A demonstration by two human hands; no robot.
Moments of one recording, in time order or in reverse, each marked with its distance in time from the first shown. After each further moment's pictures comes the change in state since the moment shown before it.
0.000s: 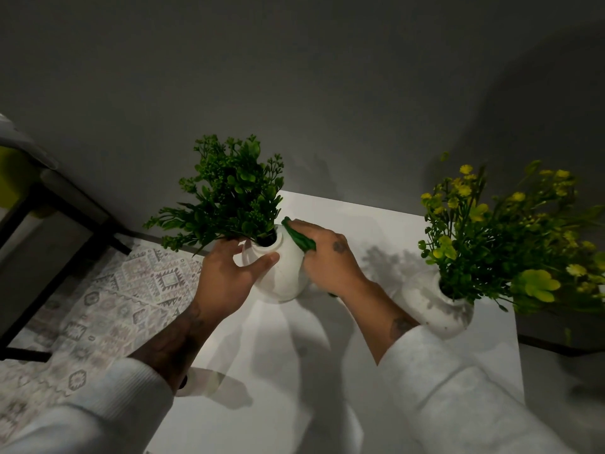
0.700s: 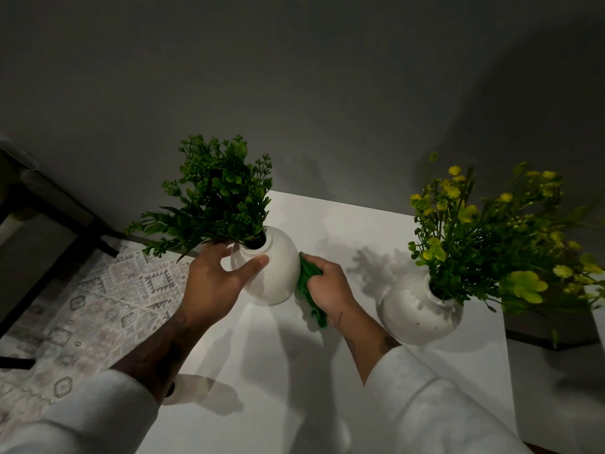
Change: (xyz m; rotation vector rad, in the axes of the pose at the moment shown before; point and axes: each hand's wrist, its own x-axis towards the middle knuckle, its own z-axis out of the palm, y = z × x) left_hand 0.000 -0.005 0.002 0.008 0.012 0.005; right_hand -0.015 0.045 0.018 0.333 0.042 0.439
